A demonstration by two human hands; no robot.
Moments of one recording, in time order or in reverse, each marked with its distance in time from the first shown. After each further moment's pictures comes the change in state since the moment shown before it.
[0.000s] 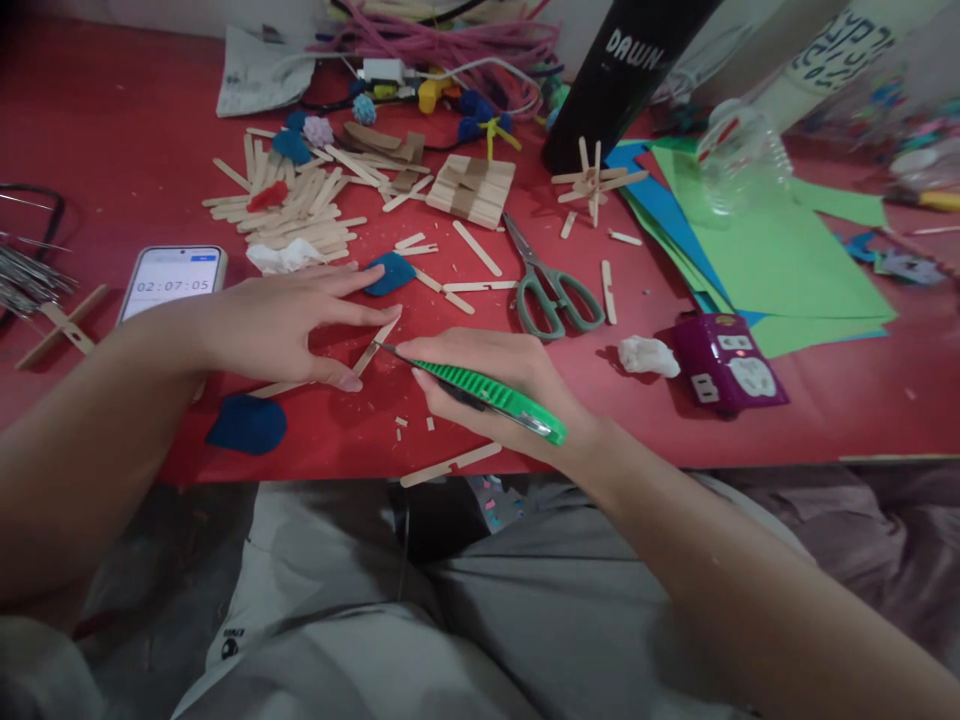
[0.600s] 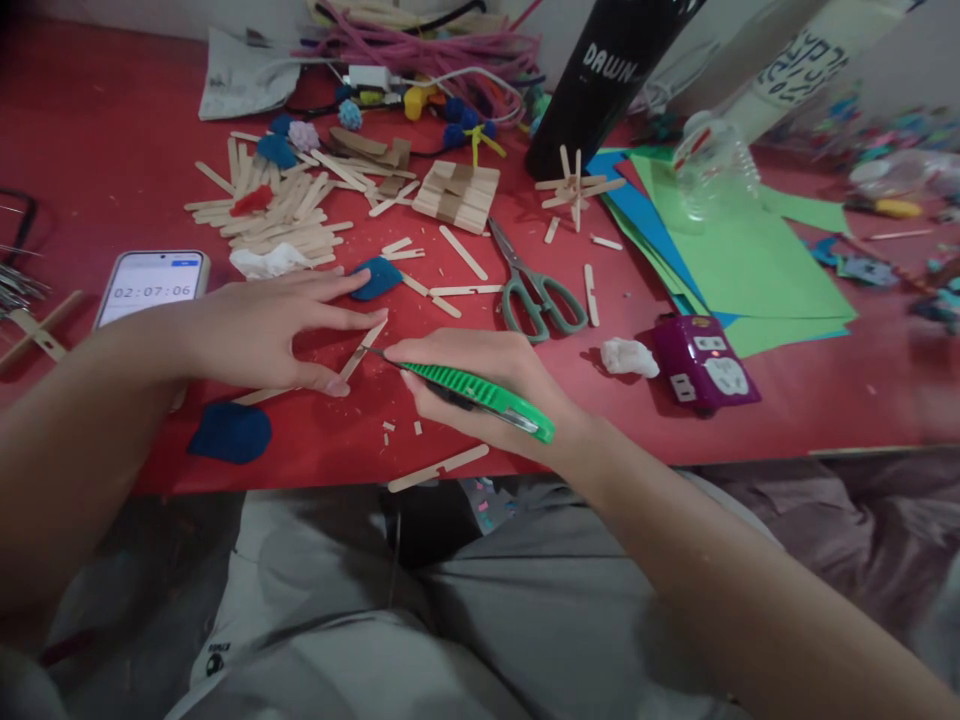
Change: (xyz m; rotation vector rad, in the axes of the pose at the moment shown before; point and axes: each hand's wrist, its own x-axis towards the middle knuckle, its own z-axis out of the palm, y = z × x) left_hand 0.000 0.000 0.001 0.017 0.035 -0.019; right_hand 0.003 -0.001 -0.004 0.029 -0.021 0.018
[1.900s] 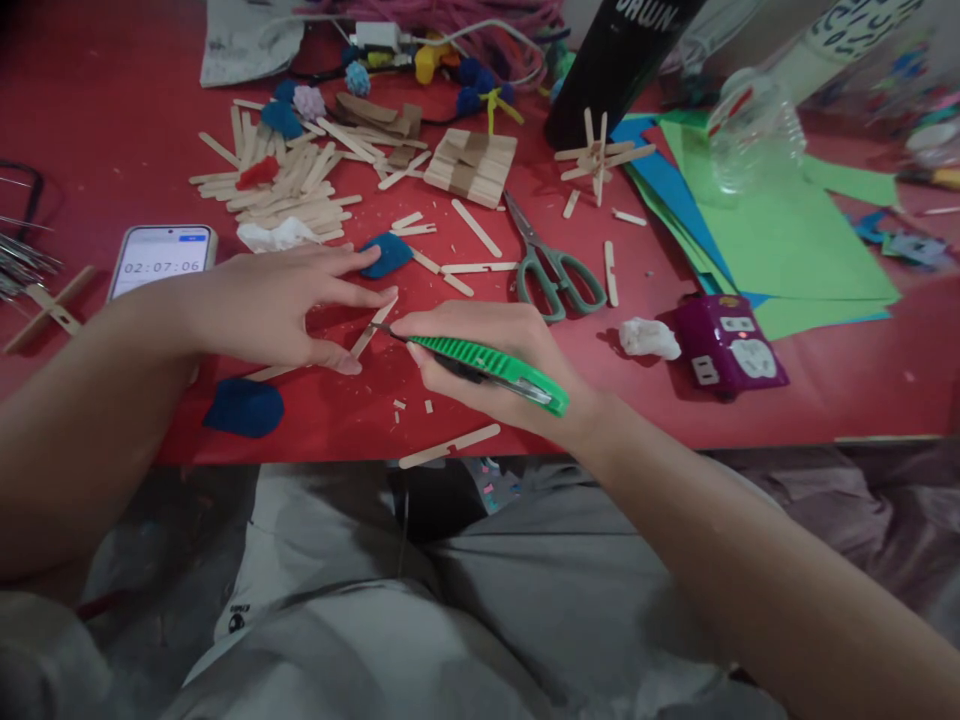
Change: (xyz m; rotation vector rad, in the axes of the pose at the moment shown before) left_hand 0.003 0.004 -0.003 -0.002 -0.025 -0.012; right_hand -0.002 0.002 0.002 -0.065 0.015 0.051
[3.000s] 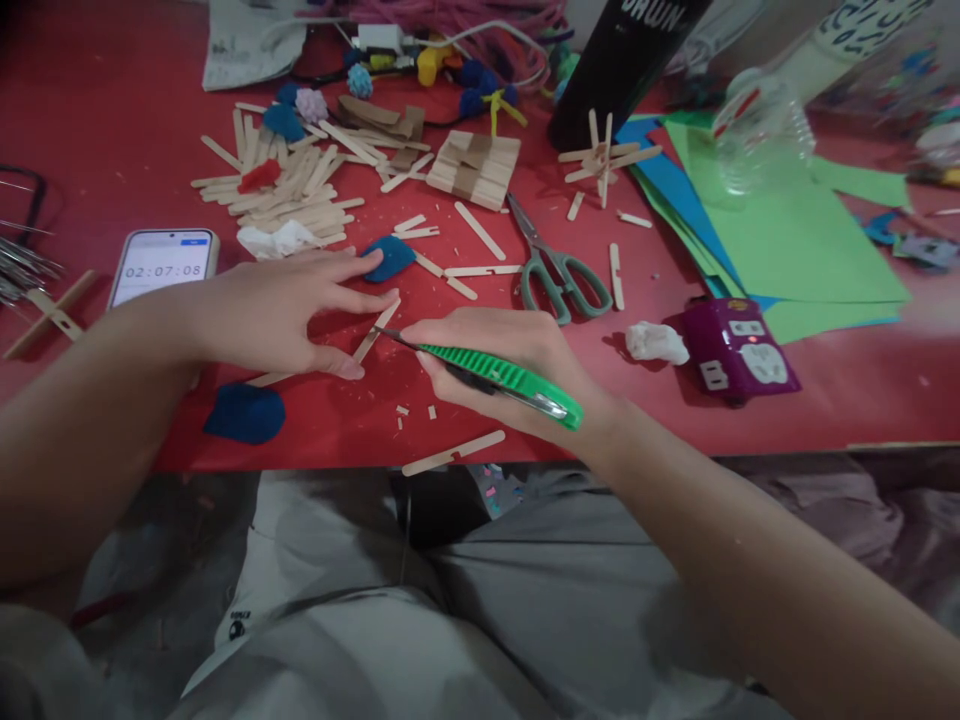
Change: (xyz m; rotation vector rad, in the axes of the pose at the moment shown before) left_hand -0.001 0.003 0.001 0.019 -0.009 -0.009; right_hand 0.003 -0.001 -0.003 -0.005 -0.014 -0.103
